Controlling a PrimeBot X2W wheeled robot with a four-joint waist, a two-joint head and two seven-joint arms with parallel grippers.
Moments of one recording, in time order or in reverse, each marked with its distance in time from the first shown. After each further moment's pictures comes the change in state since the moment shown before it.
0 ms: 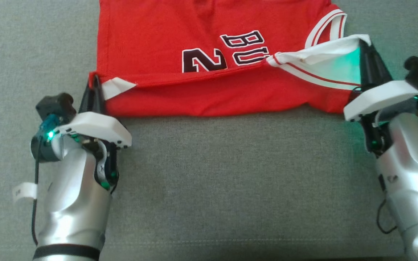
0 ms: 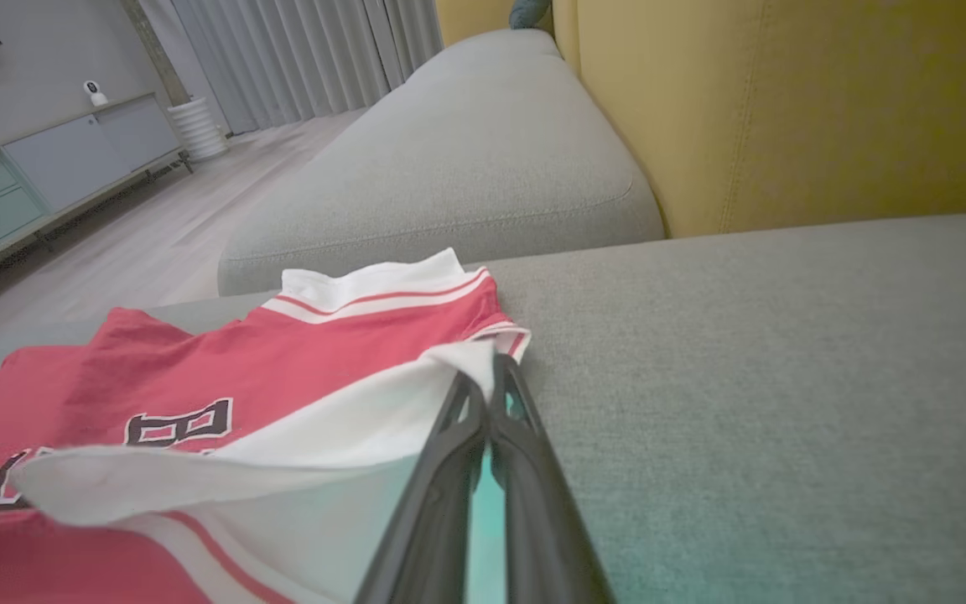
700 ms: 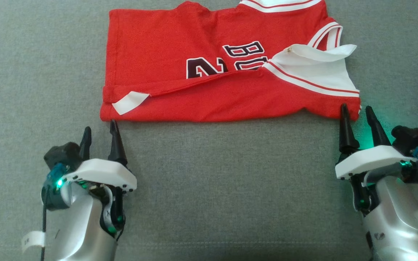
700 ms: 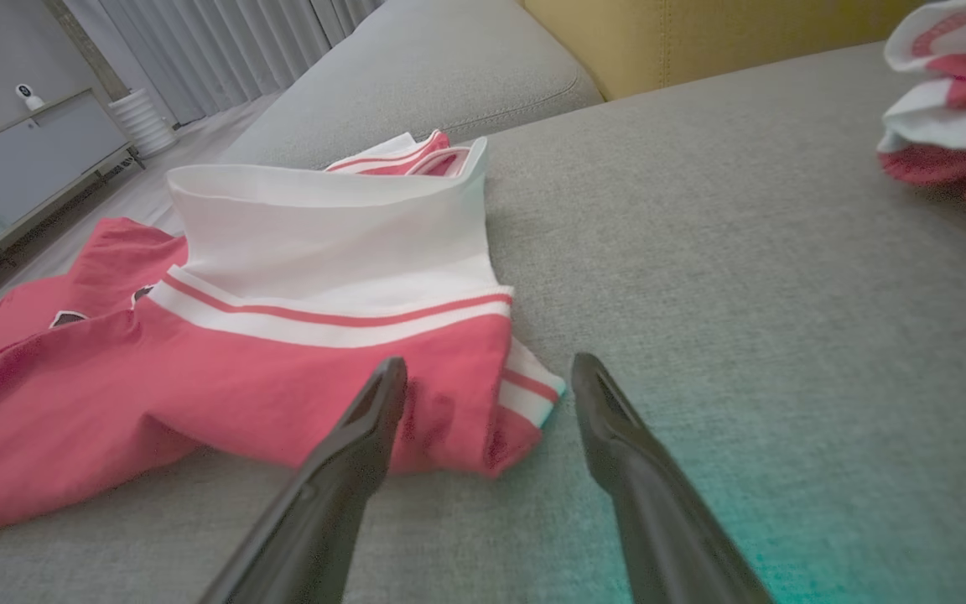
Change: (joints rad) left arm 0.241 0.002 -0.032 -0.151 -0.077 0.044 -0.001; right arm 0.294 0.093 -0.135 -0.096 -0.047 0.000 -0.020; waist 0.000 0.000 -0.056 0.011
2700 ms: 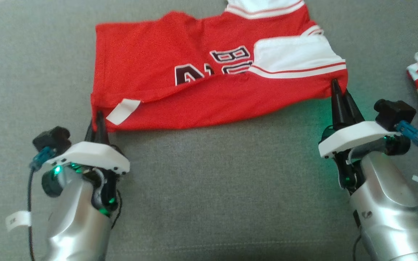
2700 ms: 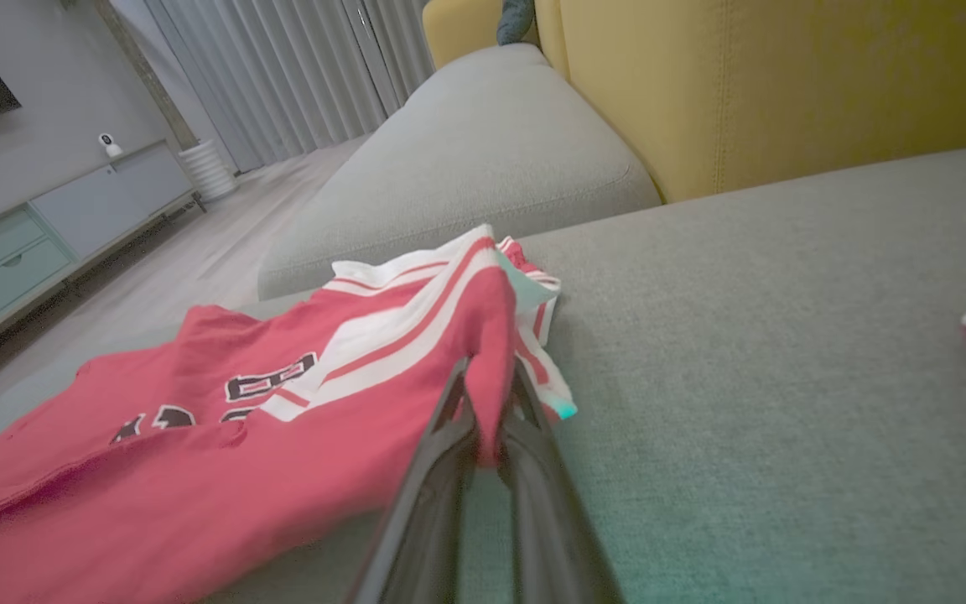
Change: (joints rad) left arm -0.138 -0.002 0.039 0.185 -0.115 -0.108 0.000; right arm -0.123 0.025 0.083 0.036 0.012 0.000 -0.005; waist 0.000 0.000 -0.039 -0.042
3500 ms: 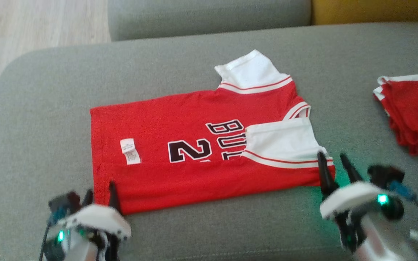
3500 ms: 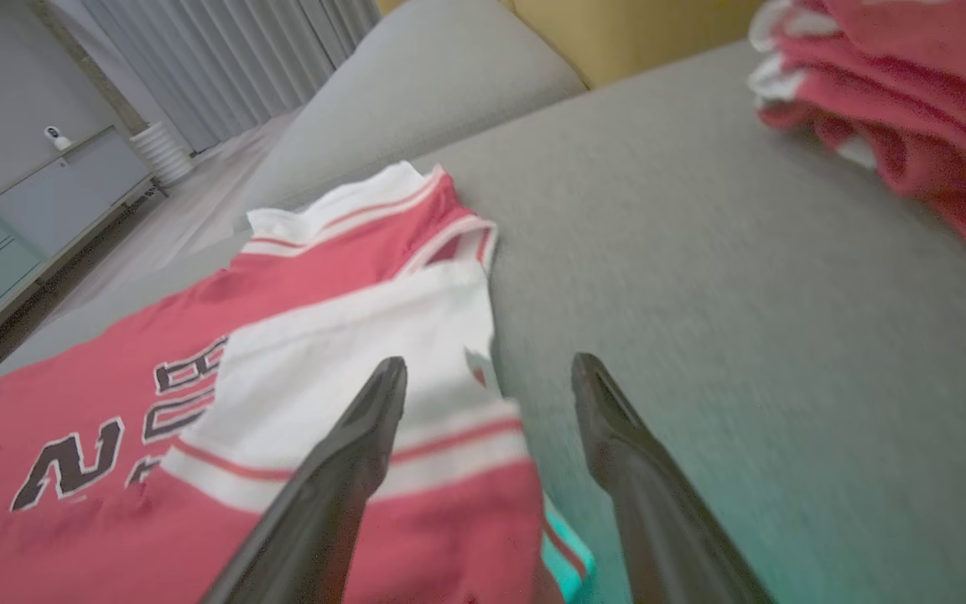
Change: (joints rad) left arm 0.261 0.004 0.004 0.057 0.059 0.036 0.001; right arm 0.278 -0.015 0.049 0.010 0.130 0.000 0.041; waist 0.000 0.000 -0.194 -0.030
